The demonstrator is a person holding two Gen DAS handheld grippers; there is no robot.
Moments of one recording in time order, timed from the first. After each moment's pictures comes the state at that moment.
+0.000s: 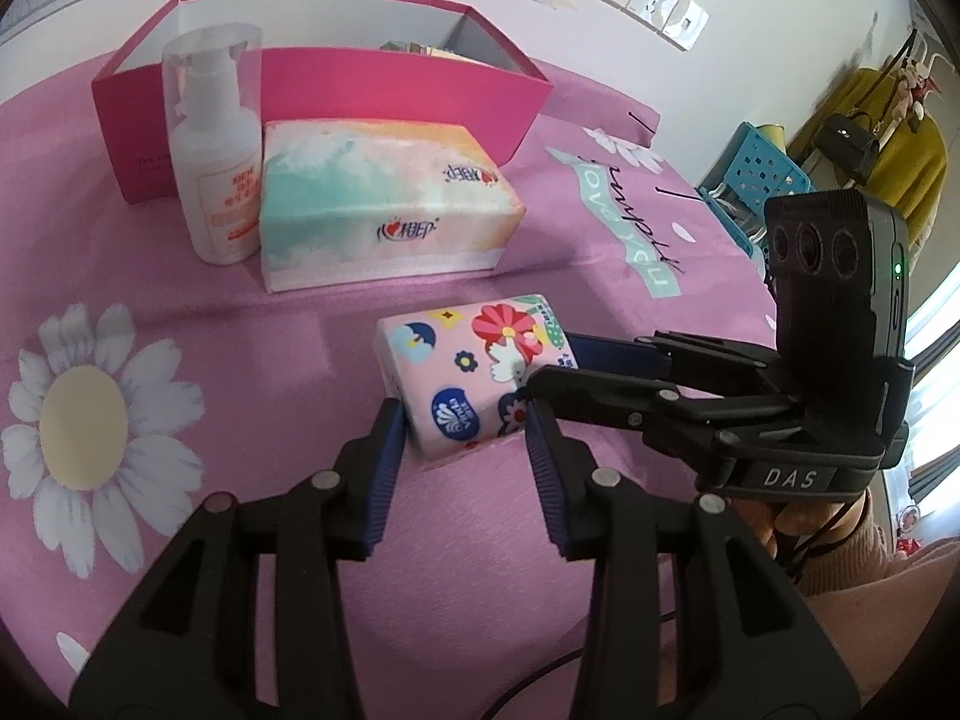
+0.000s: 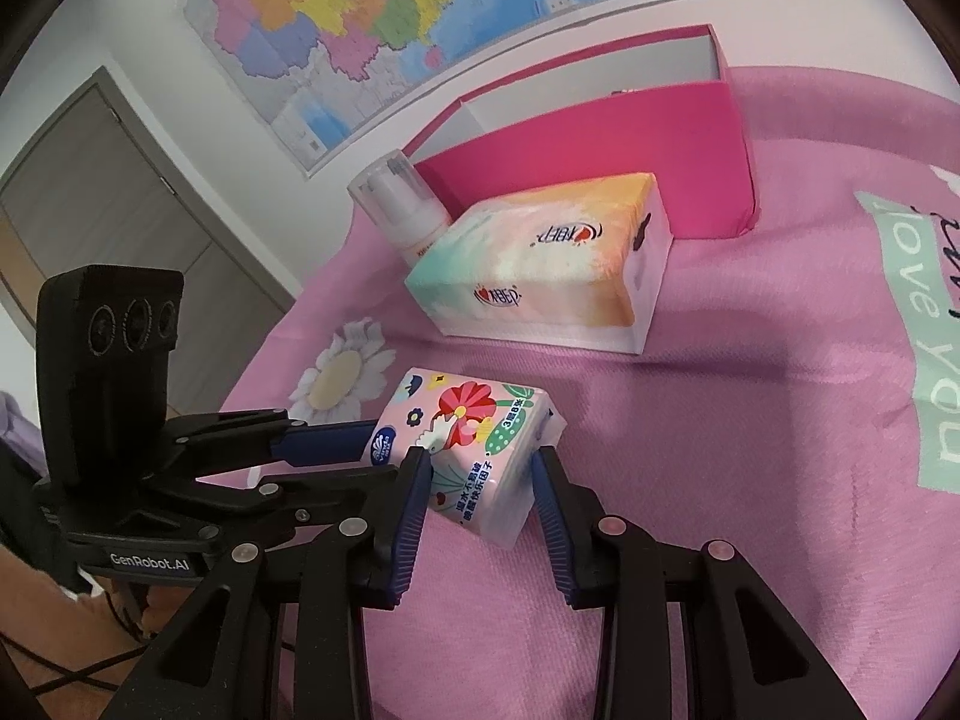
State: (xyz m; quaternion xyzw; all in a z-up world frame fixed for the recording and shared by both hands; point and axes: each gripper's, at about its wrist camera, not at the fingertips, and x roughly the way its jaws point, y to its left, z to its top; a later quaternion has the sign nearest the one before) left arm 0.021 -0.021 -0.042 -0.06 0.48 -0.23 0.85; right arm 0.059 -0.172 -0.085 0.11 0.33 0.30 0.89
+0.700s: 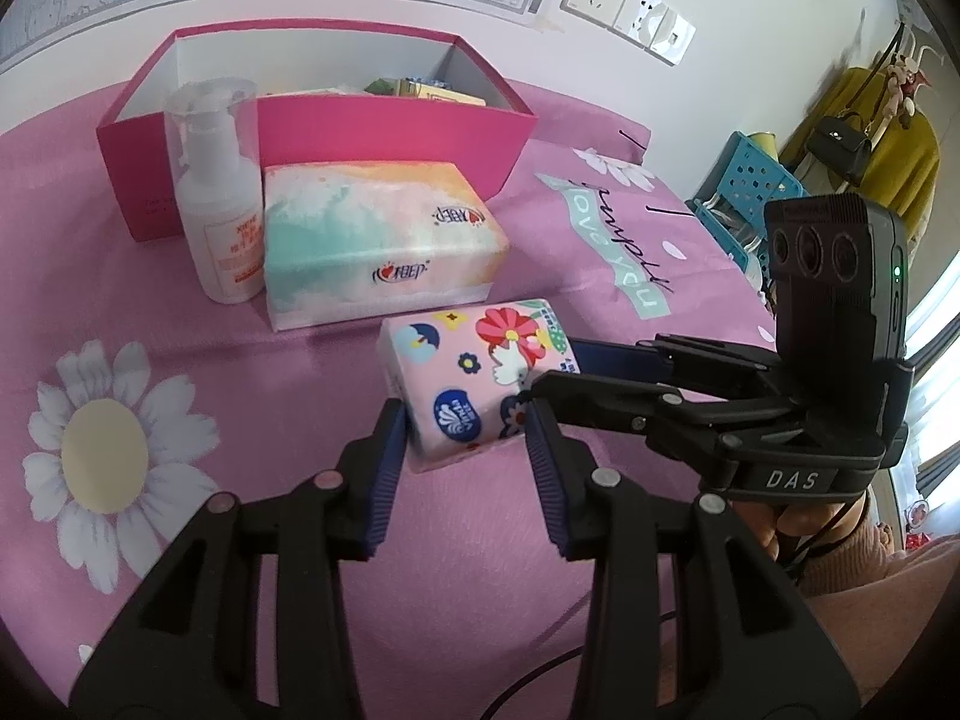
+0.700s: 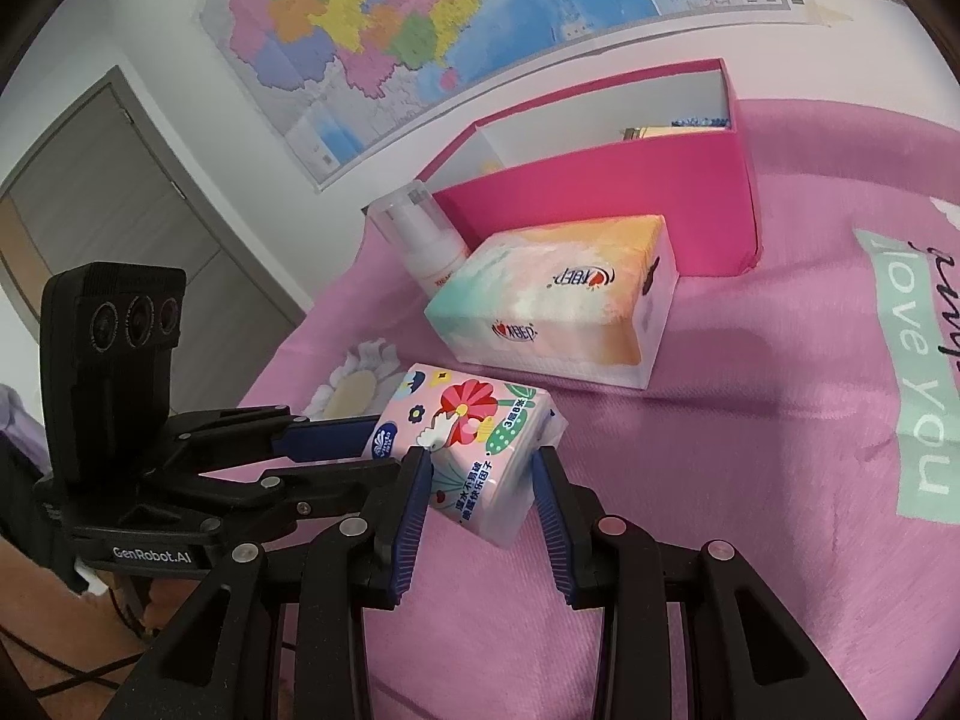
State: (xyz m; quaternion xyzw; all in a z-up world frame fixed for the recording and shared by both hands) left arm 0.019 -0.019 -0.026 -0.05 0.46 -0.23 0.86; right arm 0.054 -0.172 -0.071 0.11 0.31 0.30 0.89
